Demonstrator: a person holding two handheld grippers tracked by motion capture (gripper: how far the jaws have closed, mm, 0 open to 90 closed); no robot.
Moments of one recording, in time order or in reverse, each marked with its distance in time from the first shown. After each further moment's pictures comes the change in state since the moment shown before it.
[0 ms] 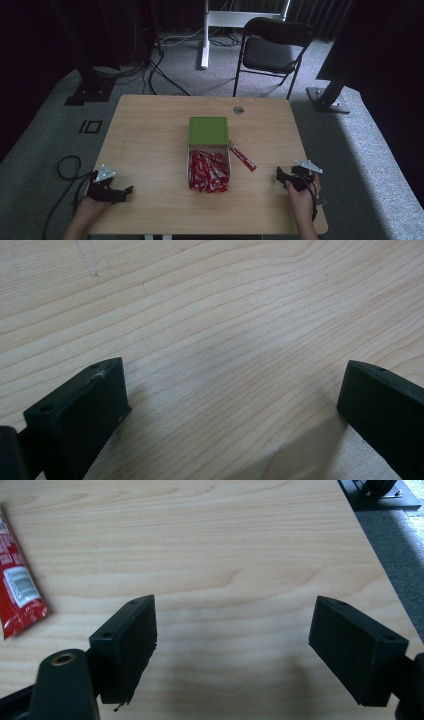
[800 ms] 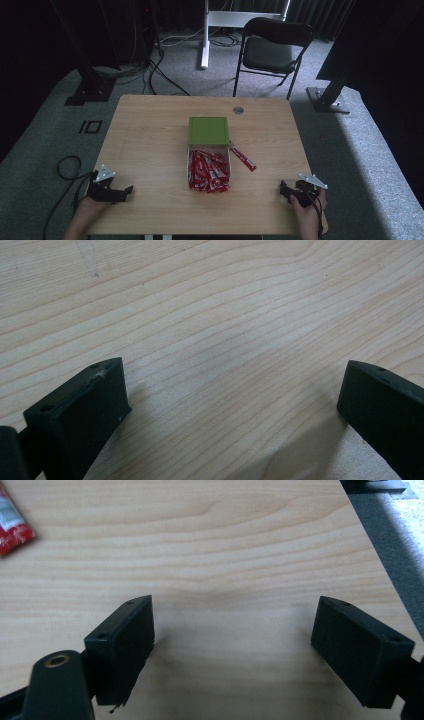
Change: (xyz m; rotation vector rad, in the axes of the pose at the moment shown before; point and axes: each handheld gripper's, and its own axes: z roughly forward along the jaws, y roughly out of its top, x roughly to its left) left arm 0.000 0.000 0.000 0.000 0.000 0.000; right arm -0.007 -0.036 -0.025 0.039 -0.037 -0.011
